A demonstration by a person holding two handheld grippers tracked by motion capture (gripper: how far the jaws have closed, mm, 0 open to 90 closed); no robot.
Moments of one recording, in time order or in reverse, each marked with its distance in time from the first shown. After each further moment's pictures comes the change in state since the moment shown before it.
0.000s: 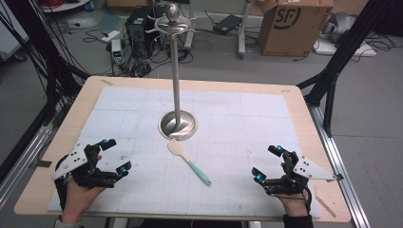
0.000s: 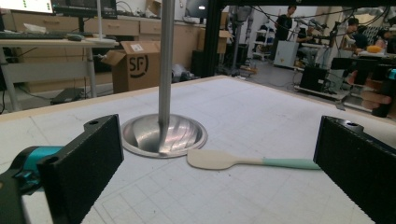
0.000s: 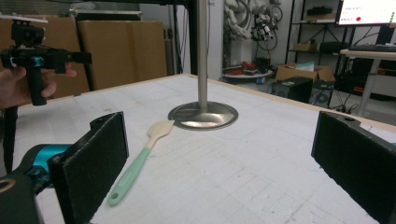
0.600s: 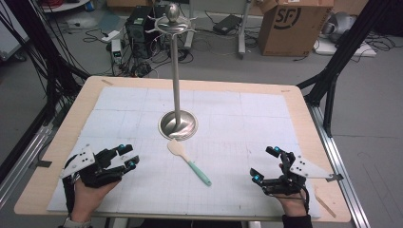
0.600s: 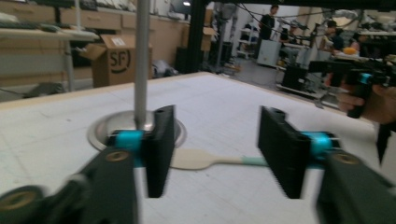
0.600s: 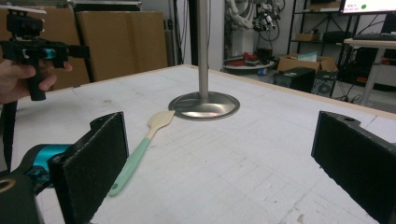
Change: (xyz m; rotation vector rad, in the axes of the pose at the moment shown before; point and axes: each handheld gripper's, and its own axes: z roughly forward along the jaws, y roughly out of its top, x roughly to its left) left arm -0.010 -0.005 0.014 0.033 -0.071 -0.033; right arm 0.000 -0.004 0.004 0.037 0.005 0.008
